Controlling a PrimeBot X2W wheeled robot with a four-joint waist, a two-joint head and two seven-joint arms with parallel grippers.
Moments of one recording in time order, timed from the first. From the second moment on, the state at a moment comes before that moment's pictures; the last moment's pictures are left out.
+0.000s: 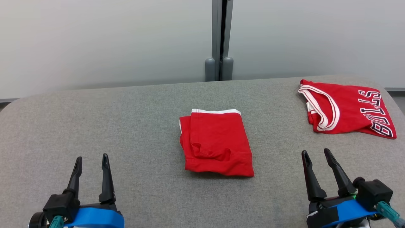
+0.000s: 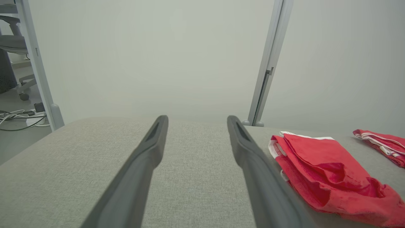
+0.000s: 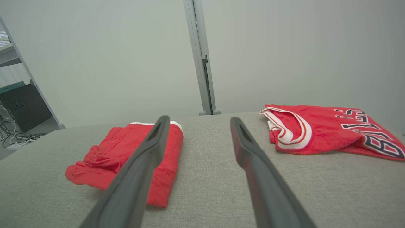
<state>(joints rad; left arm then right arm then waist) -0.01 0.05 0.05 0.23 -0.15 -0.10 -0.26 -0.04 -0.10 0.07 0.19 0.28 0.13 -0.26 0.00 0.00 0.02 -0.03</state>
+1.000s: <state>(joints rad) 0.02 0.05 0.05 0.23 -0.11 -0.09 -0.26 -0.01 -0.07 0.04 0.20 0.21 0.13 -0.26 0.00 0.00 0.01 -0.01</state>
